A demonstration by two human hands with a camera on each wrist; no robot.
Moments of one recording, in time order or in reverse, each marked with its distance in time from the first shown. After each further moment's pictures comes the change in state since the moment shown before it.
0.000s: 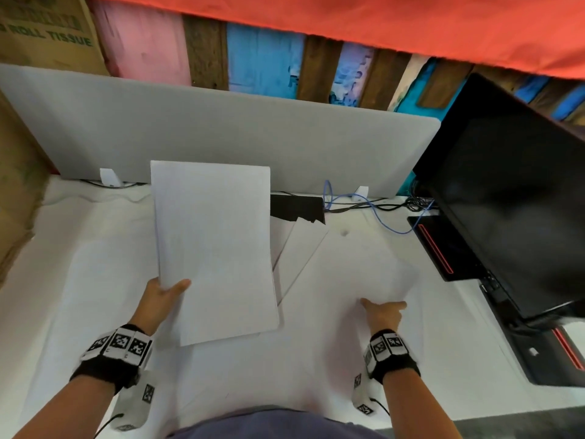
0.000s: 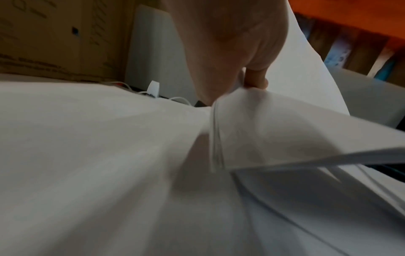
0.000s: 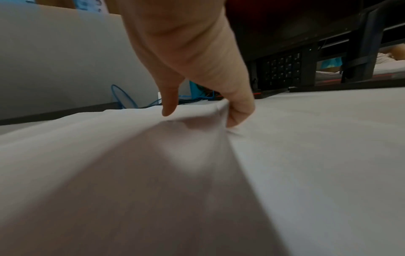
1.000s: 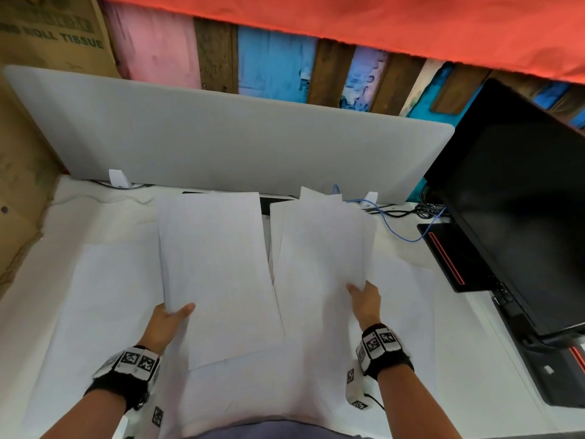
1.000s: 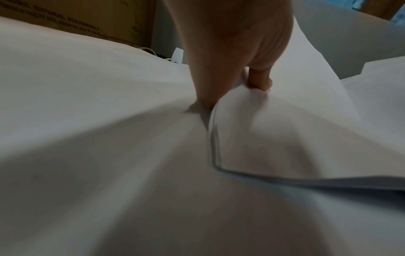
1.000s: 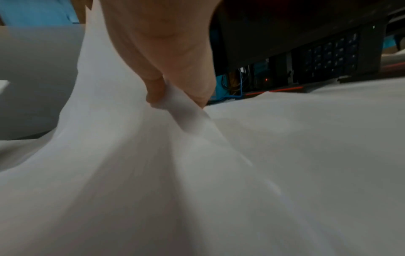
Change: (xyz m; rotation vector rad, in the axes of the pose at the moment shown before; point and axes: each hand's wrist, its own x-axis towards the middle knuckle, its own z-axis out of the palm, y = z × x) left_hand 0.003 -0.048 0.002 -0.054 0.039 -0.197; right_hand -0.011 -0.035 0.035 0.065 -0.159 -0.450
